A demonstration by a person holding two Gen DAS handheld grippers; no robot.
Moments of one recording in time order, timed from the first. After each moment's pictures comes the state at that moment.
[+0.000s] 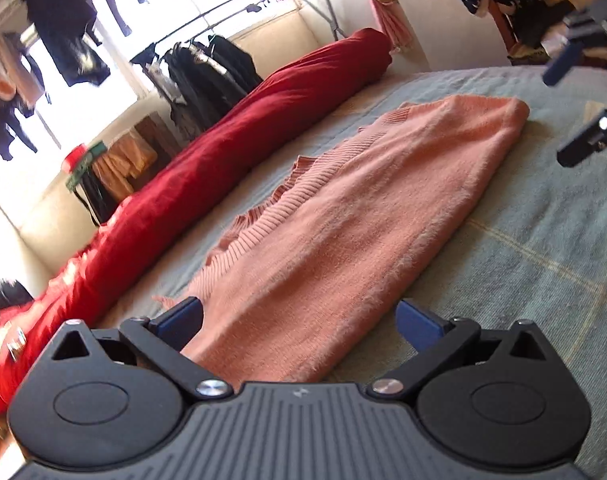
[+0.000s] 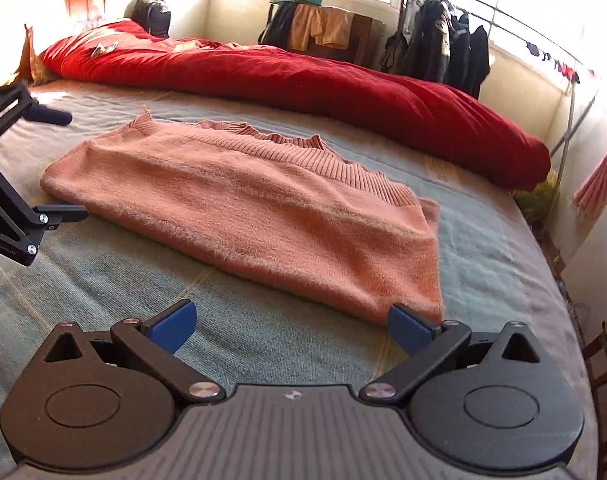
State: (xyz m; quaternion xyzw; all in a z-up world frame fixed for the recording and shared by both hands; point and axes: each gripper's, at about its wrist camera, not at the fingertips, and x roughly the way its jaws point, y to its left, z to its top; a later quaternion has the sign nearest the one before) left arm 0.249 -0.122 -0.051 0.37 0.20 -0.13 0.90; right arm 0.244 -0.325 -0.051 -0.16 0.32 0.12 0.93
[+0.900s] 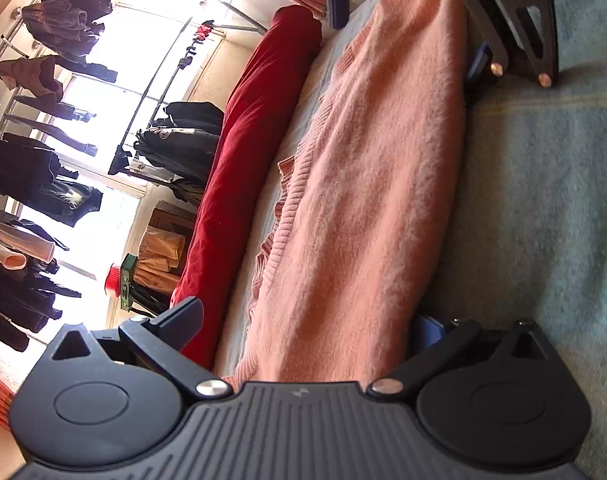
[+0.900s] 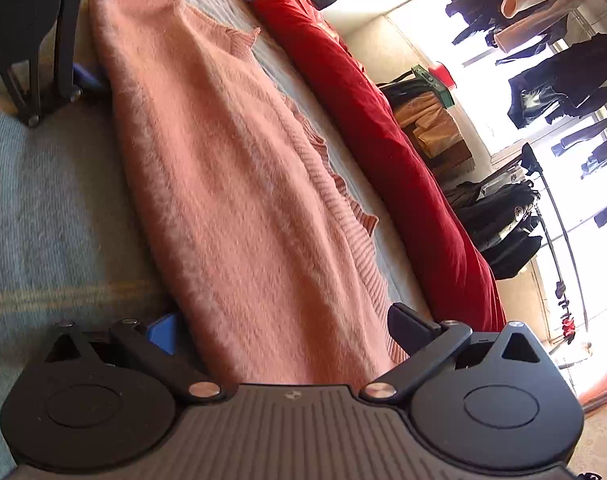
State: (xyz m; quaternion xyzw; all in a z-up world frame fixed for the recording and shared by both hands) left arm 0.307 -0.173 -0.110 0.57 0.14 -0.10 0.80; right arm 0.324 -0.259 -0.108 -0.50 0.20 0.18 0.82
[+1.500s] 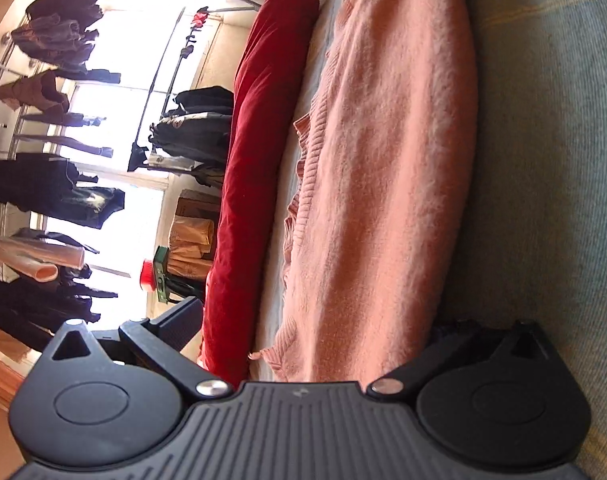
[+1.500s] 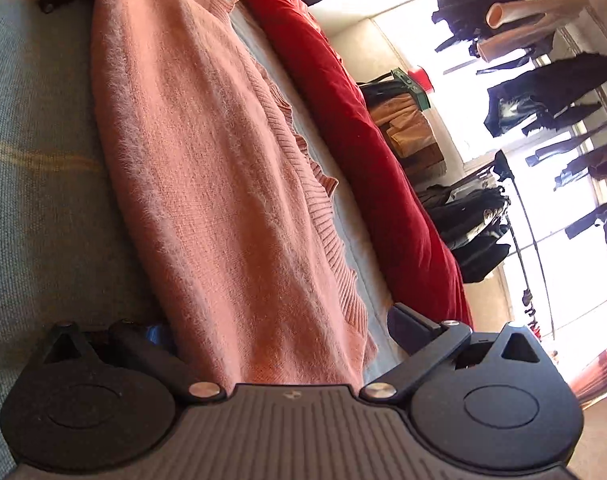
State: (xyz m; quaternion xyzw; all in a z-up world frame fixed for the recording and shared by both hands) left arm 0.307 -0.162 -0.128 0.65 0.13 -0.04 0.75; right arm 0.326 -0.309 -0.123 -0.55 0.16 0.14 0.81
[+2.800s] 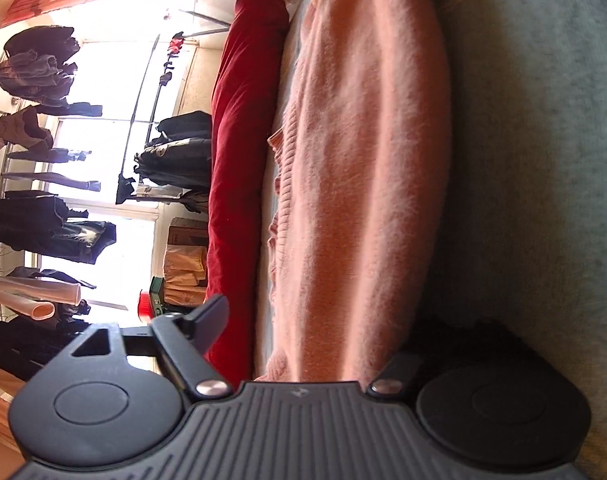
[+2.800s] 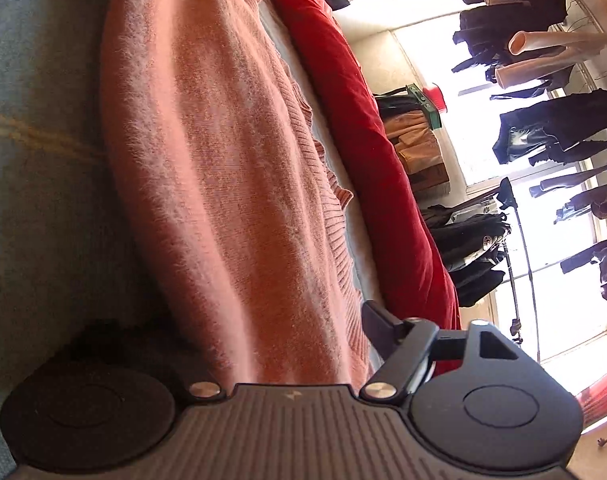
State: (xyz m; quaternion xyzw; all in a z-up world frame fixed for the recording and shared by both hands) left arm 0.304 -0.155 -0.154 0.67 0.12 -0.09 0.73; right arm 0.323 -0.298 -0.151 -0.58 0.15 0.15 0.79
